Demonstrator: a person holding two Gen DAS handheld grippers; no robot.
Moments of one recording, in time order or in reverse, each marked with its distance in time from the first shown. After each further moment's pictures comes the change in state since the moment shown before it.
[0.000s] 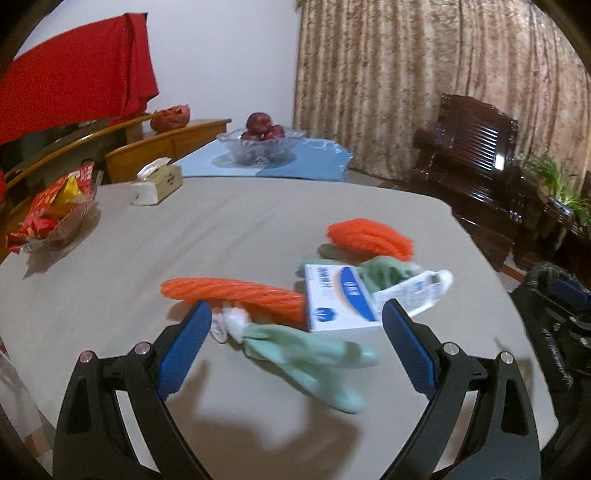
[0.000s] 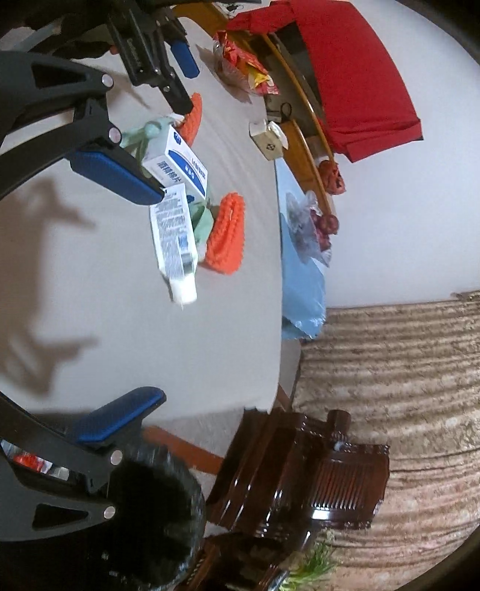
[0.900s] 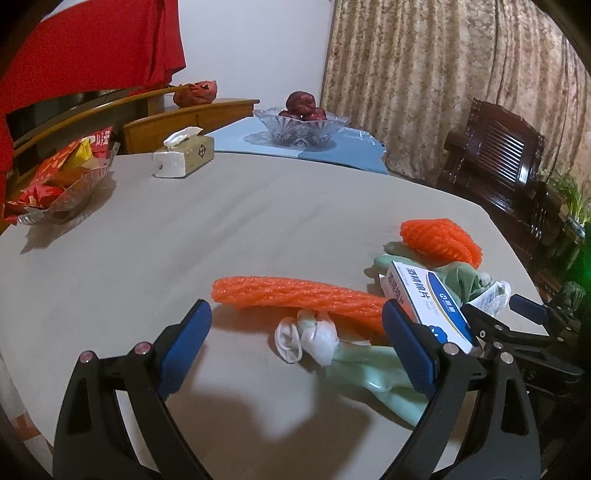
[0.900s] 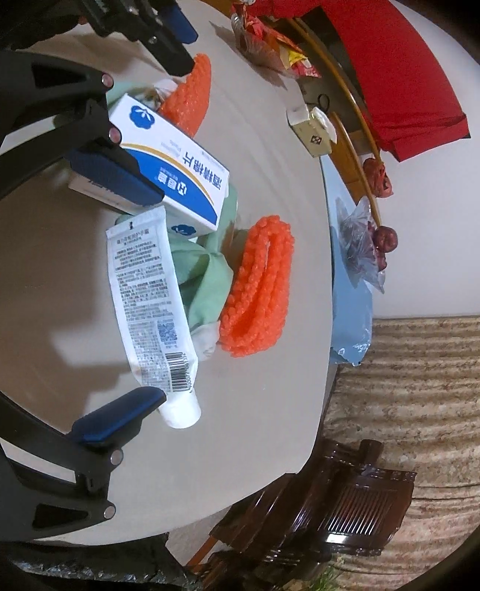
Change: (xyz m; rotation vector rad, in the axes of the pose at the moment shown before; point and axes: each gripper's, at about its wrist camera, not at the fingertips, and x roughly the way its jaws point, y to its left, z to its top) left arm 0.044 0.062 0.001 -0.087 0.043 0.028; right arm 0.114 0.075 -0.001 -0.029 0.163 -0.017
